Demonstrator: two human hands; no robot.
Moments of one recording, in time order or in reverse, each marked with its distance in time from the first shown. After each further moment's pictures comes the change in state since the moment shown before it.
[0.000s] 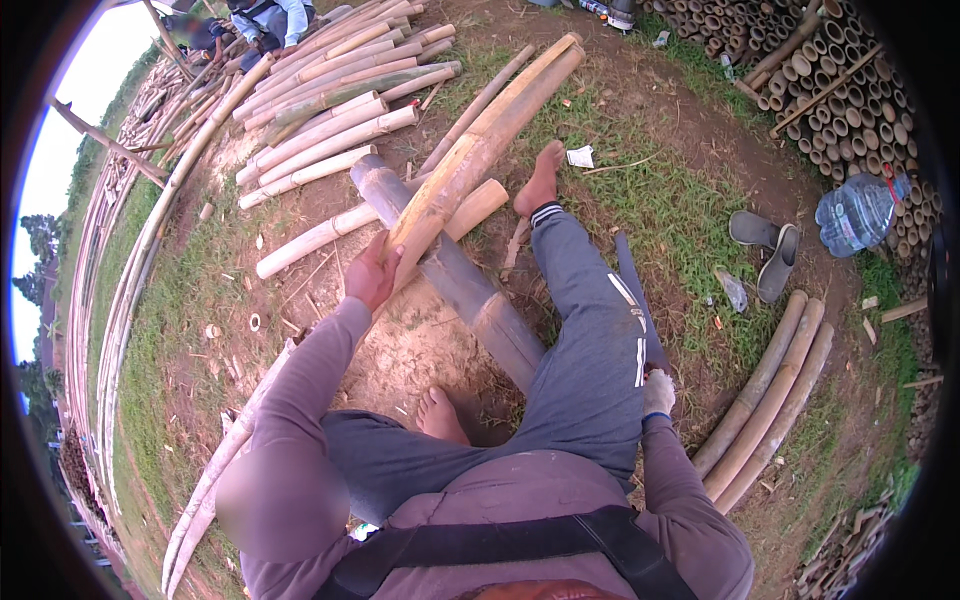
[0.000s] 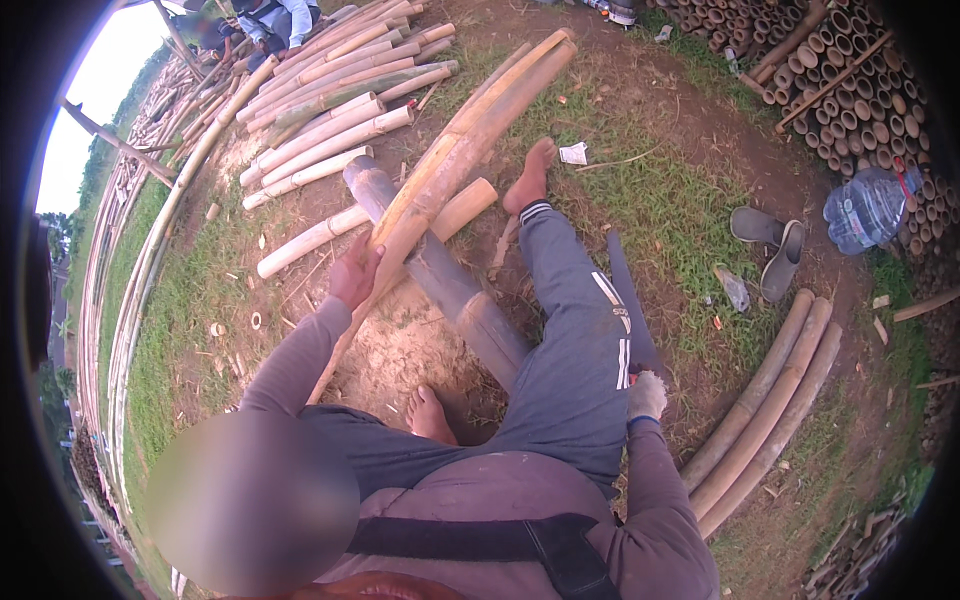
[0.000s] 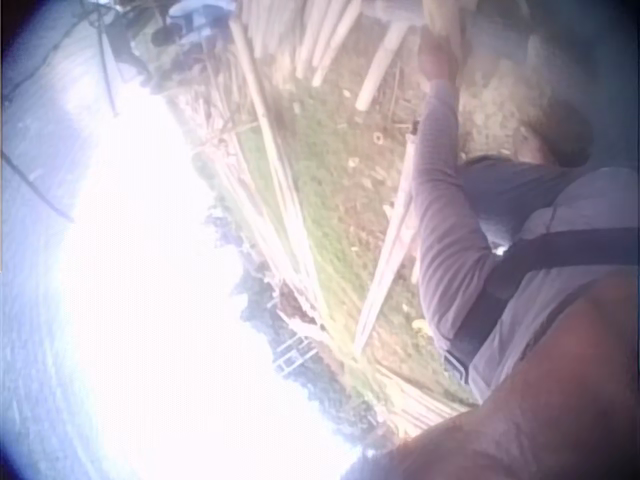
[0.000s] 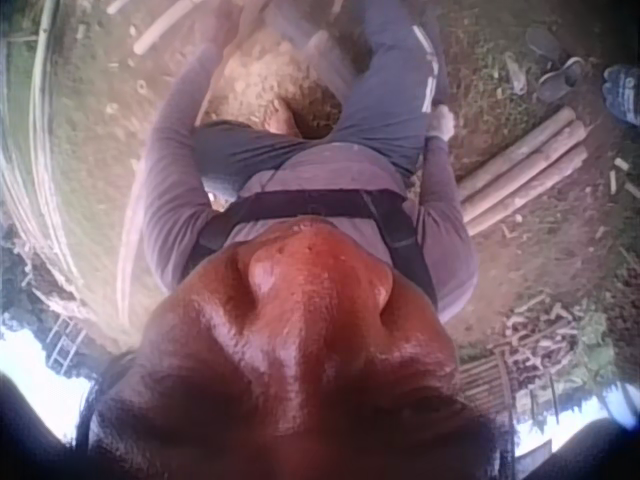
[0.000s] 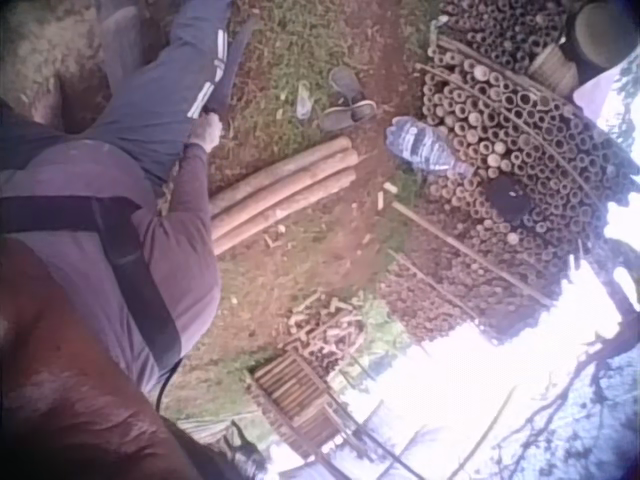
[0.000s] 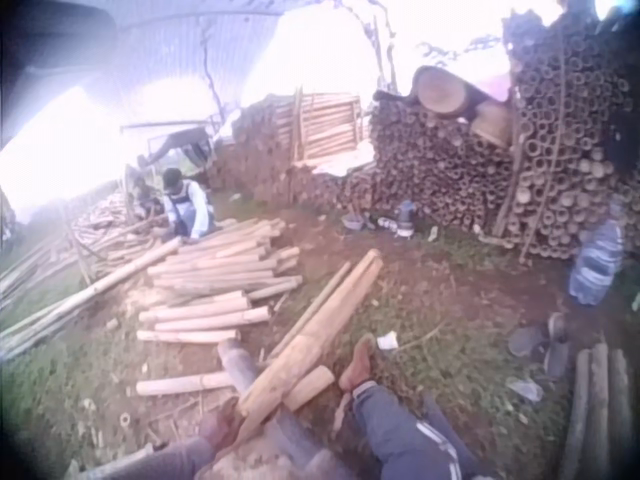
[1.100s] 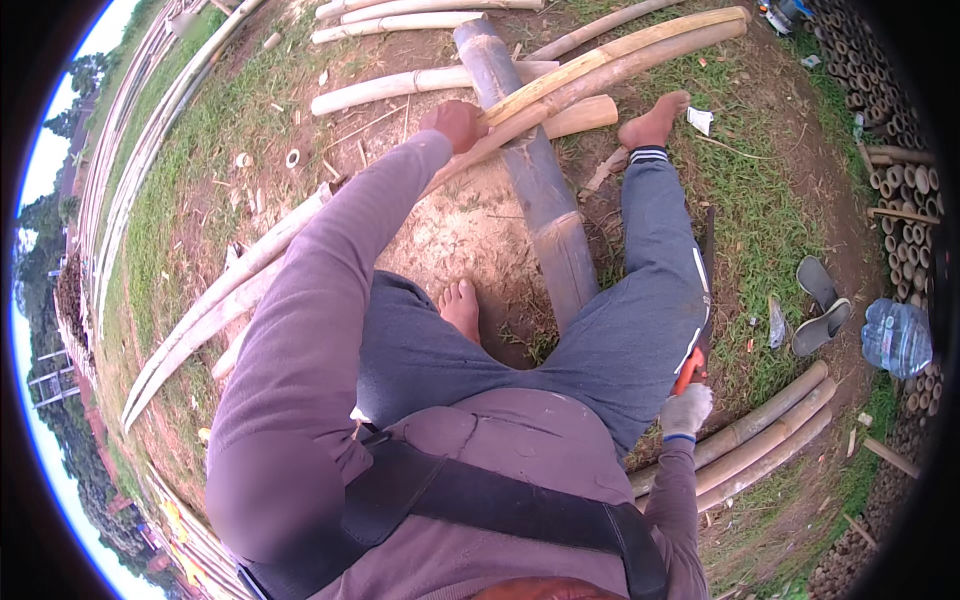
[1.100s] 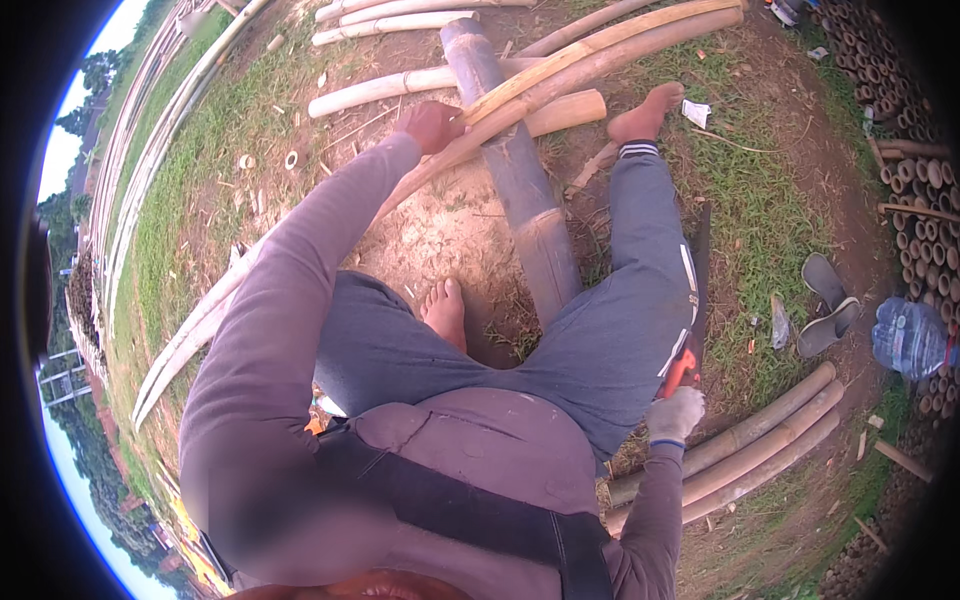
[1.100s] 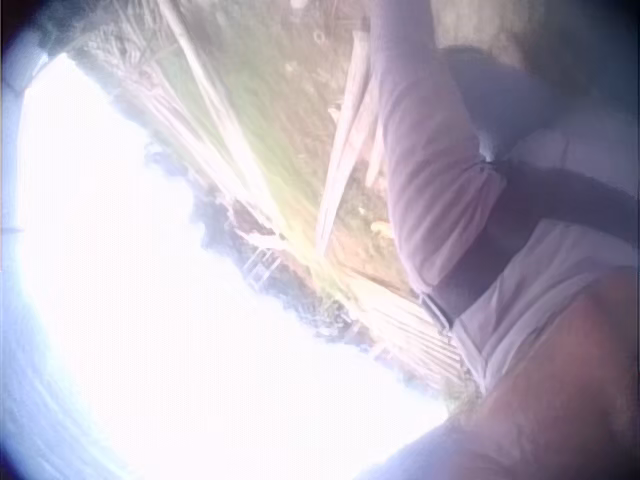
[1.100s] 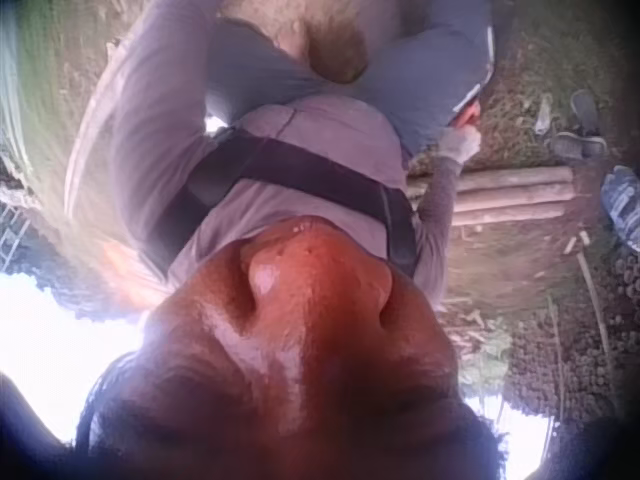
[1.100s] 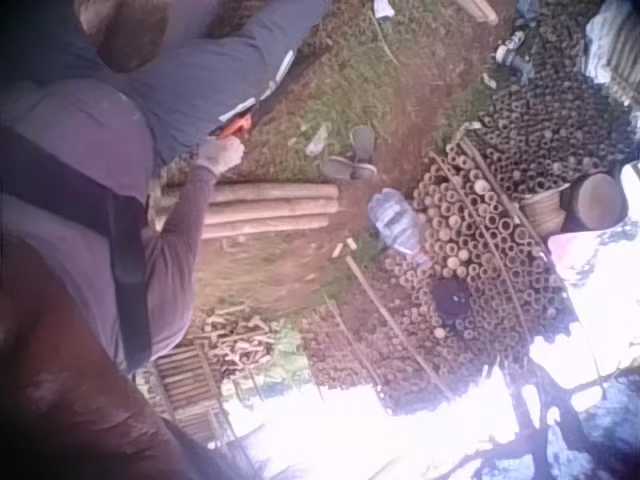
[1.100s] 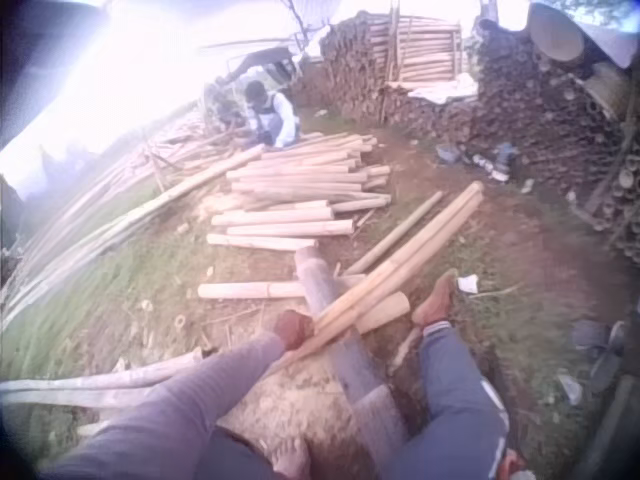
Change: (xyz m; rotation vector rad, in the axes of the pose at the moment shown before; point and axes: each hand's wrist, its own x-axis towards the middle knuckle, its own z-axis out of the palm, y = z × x) left_hand 0.047 -0.005 0.002 0.288 -0.310 -0.176; right_hand -0.051 0.006 -0.179 -0.133 -0.255 -0.399
